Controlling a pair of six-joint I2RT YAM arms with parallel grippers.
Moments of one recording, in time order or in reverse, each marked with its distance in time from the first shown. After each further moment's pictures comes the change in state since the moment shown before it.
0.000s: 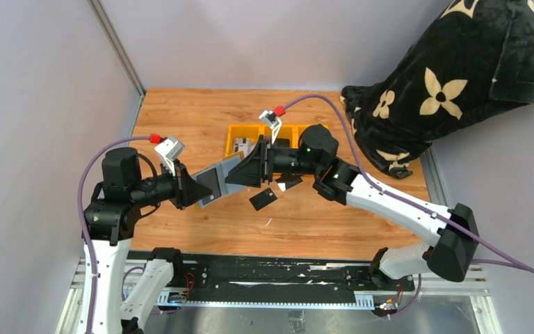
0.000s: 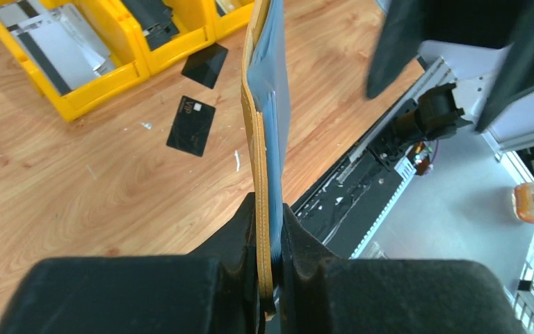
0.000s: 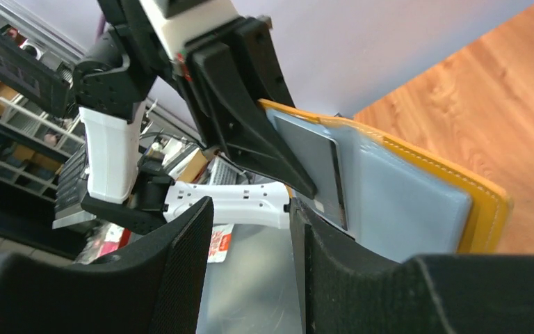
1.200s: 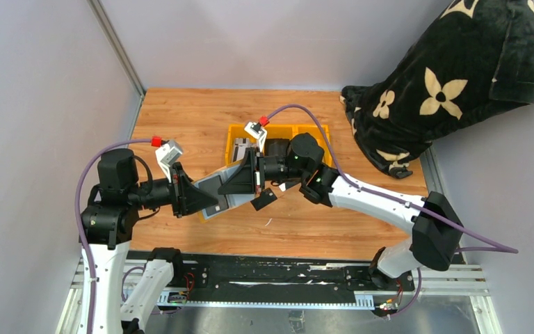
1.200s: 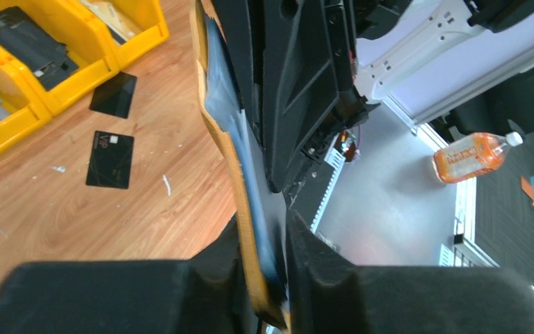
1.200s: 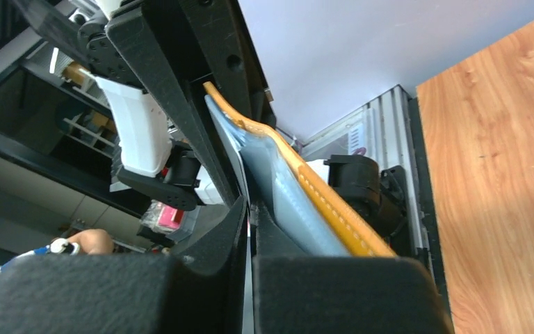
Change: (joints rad) left arm 0.009 -0.013 0.022 -0.007 0.272 -0.006; right arm 0.024 0.142 -0.053 0.229 -0.140 0.148
